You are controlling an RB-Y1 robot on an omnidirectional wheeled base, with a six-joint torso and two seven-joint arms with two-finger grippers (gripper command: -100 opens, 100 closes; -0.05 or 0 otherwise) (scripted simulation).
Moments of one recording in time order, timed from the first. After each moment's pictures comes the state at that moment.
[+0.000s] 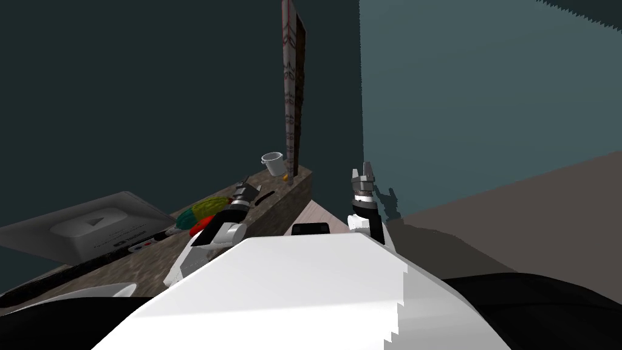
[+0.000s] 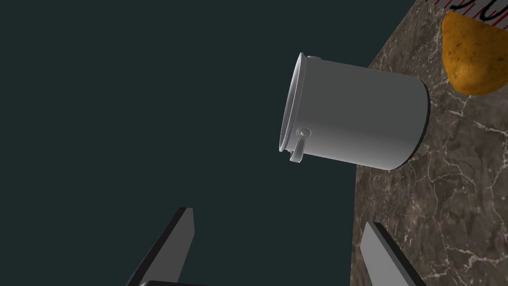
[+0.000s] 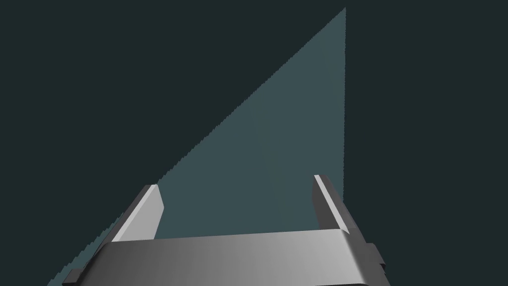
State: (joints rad) left arm 0.57 0.31 0.17 -2.34 0.23 0.20 0.32; right arm 0.53 -0.01 0.04 -2.32 0.03 -0.39 0.06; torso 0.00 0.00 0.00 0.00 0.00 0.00
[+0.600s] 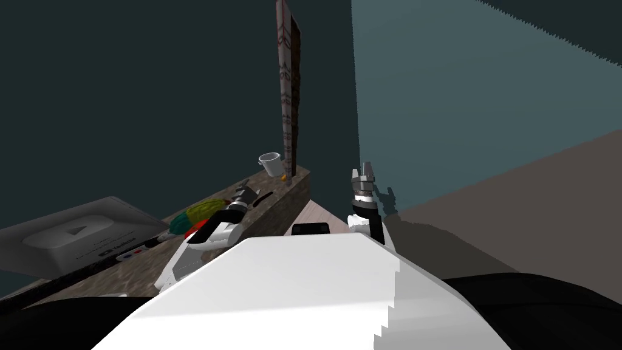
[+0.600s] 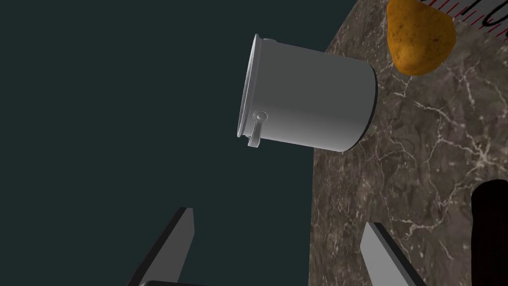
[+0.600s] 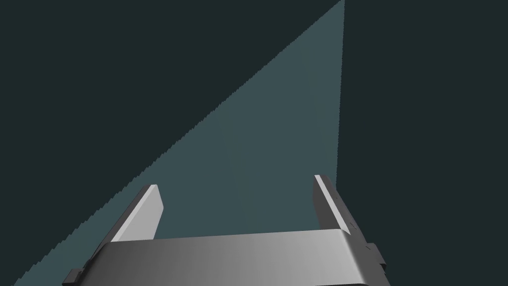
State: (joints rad) left arm 0.57 0.34 0.21 -2.33 0.26 0.35 0.36; right arm 0.53 -0.01 0.04 -2.32 0.03 -0.39 0.06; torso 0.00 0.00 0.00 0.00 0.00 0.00
